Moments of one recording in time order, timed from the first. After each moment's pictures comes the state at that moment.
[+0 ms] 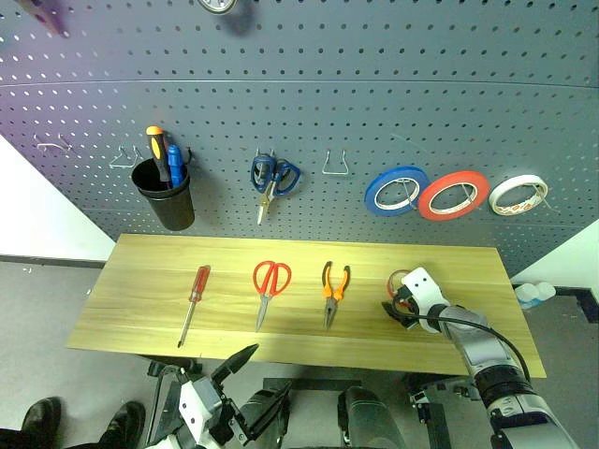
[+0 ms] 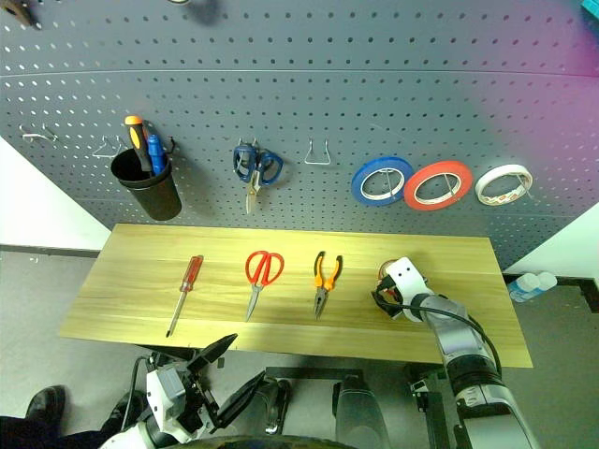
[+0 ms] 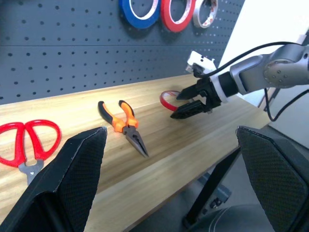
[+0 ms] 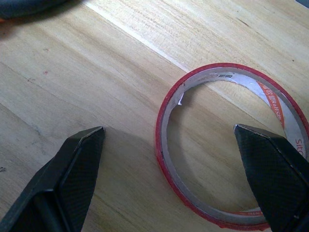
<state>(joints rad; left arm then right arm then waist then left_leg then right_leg) 0.61 0.31 -0.20 -0.08 -0.36 -0.56 -0.80 -0.26 -0.45 0.04 0.60 -0.05 0.13 0.53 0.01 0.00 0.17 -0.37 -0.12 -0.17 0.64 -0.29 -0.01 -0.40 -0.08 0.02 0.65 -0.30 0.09</state>
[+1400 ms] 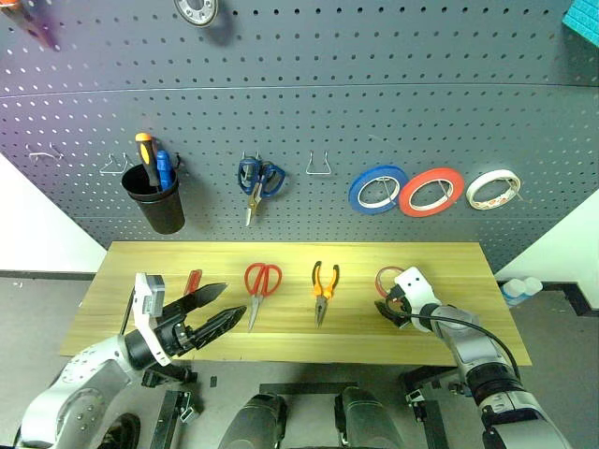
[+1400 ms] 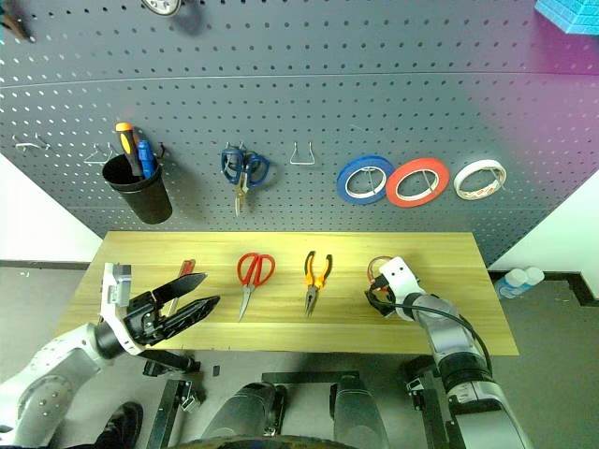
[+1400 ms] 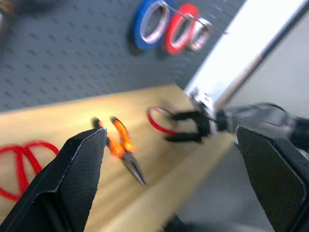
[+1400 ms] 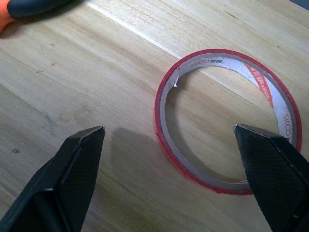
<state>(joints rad) 0.26 0.67 0.20 -0.32 -0.92 0.42 -0.91 -0.28 -0.42 0.05 0.62 -0.05 0.12 0.53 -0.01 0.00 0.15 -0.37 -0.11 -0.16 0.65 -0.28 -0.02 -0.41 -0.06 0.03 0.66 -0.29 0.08</state>
